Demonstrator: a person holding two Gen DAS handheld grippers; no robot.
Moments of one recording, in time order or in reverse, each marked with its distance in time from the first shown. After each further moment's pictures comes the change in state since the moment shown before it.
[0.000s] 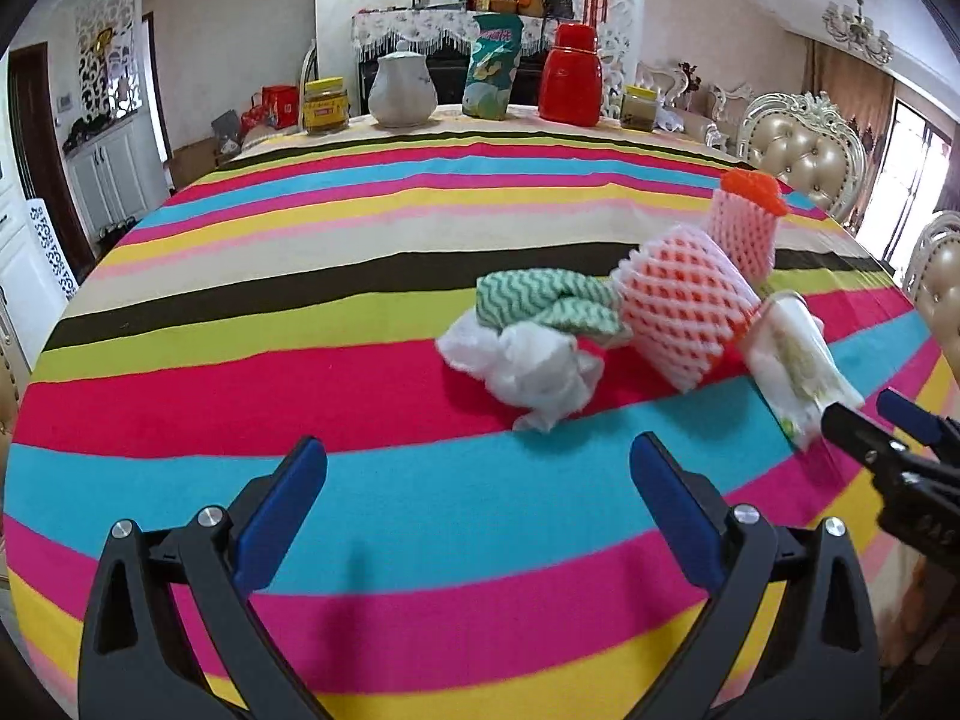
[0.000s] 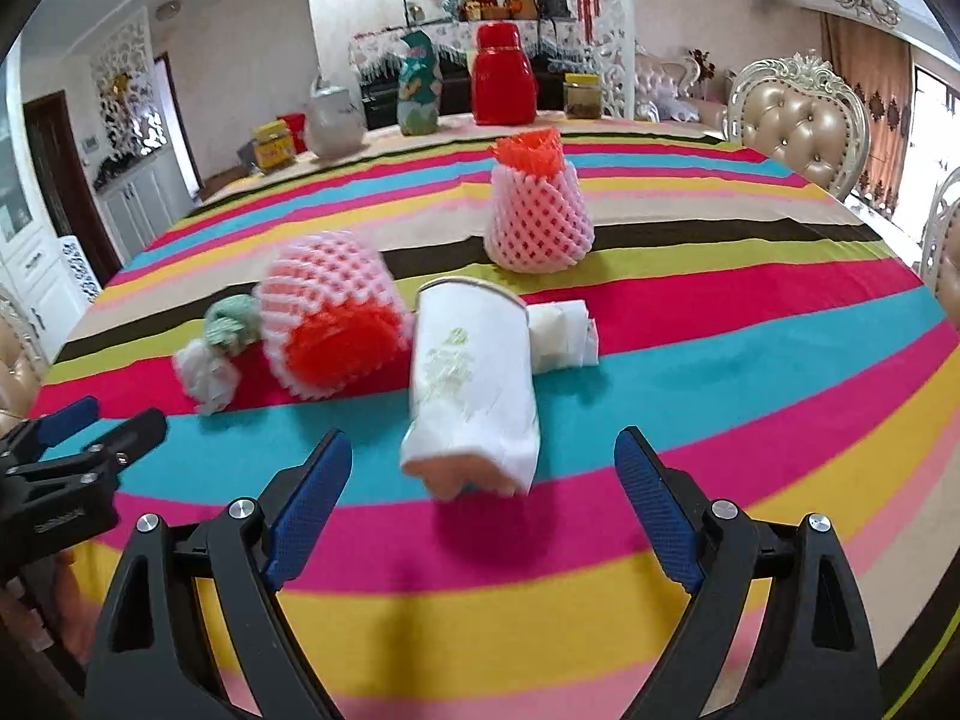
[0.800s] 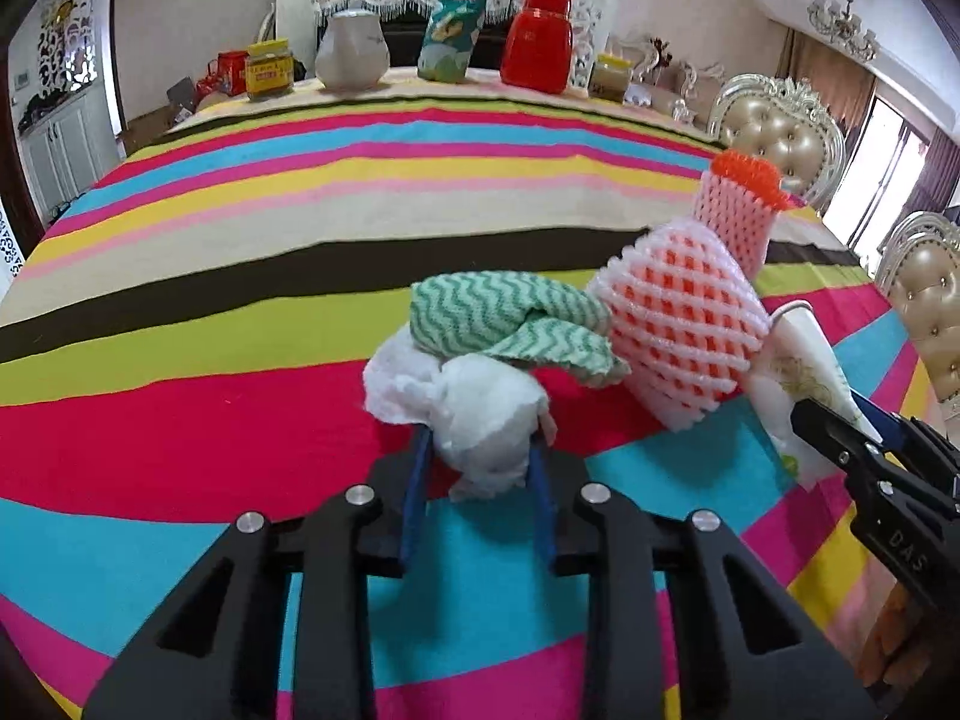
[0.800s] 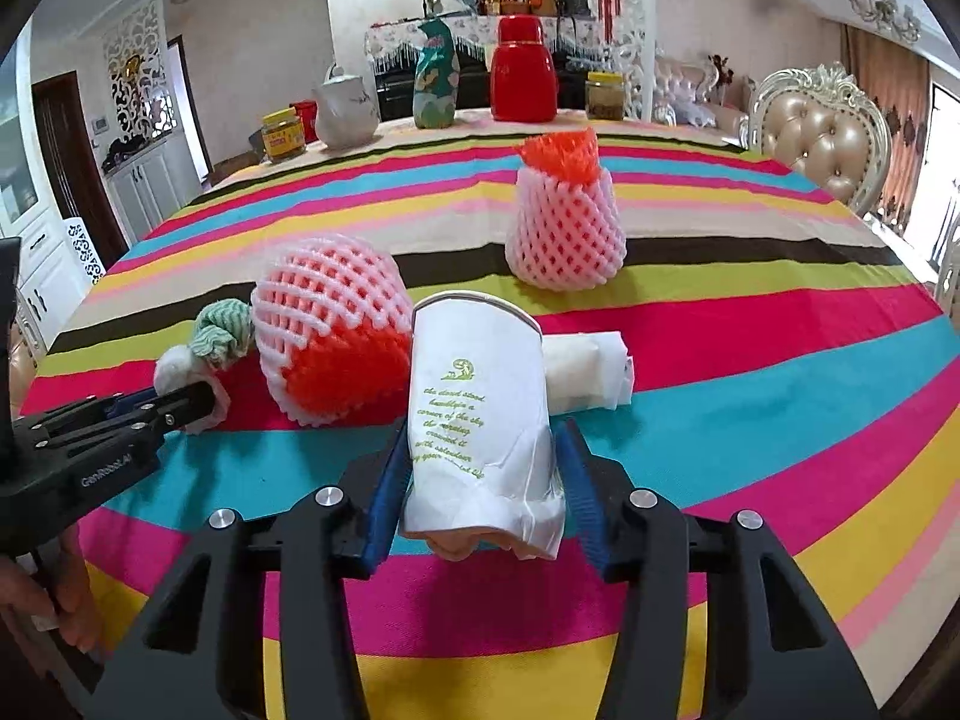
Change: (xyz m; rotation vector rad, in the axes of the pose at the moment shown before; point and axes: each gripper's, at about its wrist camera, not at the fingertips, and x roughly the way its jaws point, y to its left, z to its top) left arm 0.042 -0.010 0.021 0.002 0.068 -0.122; right arm 0.017 0.009 0.012 -0.047 -0.001 0.019
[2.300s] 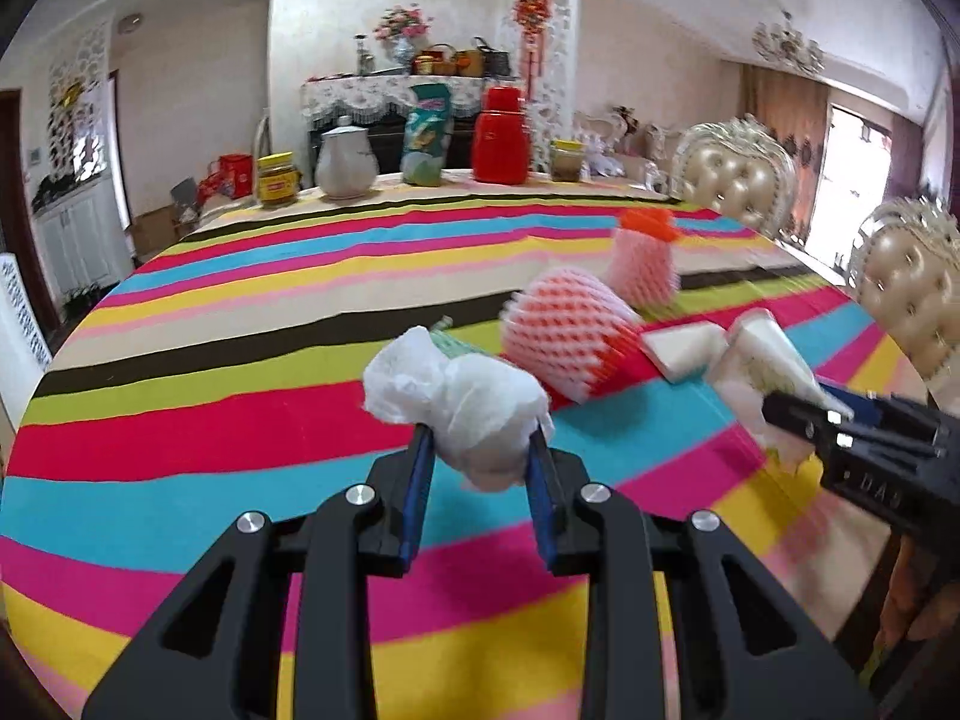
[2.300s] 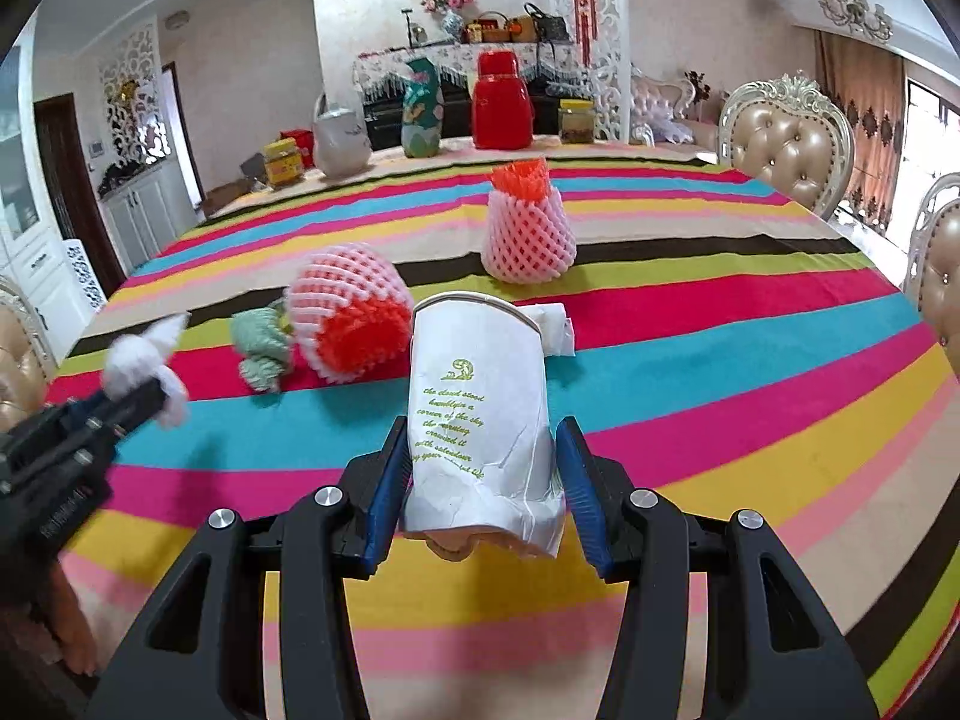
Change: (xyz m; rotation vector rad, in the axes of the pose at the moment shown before) left arm -0.089 -0.035 -0.057 0.120 -0.234 0.013; right arm -0.070 -0.009 -0.036 0.032 -0.074 -0.013
